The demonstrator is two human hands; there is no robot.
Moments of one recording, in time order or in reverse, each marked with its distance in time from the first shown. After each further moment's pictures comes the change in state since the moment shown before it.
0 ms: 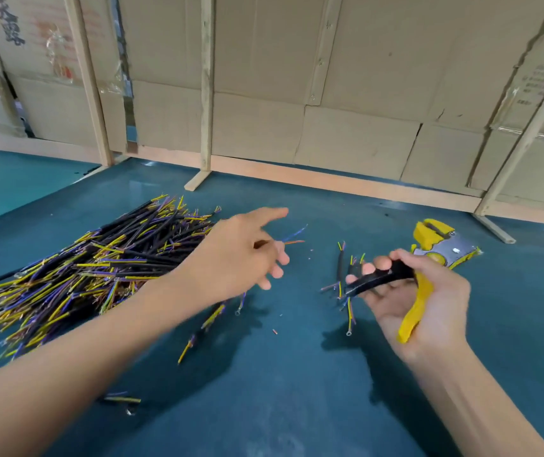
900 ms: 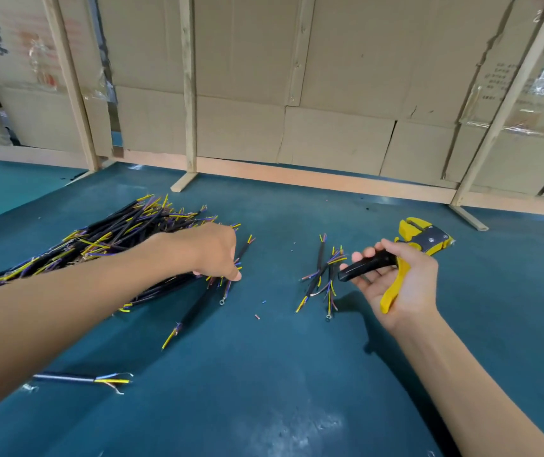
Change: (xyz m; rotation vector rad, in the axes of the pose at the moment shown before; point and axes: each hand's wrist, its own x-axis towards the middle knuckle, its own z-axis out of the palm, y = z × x) left_hand 0.045 -0.031 -0.008 0.921 -0.417 -0.279; right_hand 0.022 -0.006 -0.036 0.009 0.132 0.012
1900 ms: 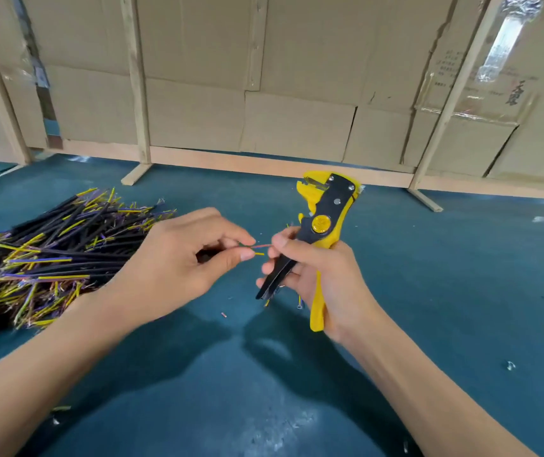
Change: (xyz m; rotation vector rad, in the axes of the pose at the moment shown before) left_hand -0.050 0.026 0.030 -0.617 0.843 0.710; right_hand -0.045 0.025 0.050 -0.337 -0.365 -0.042
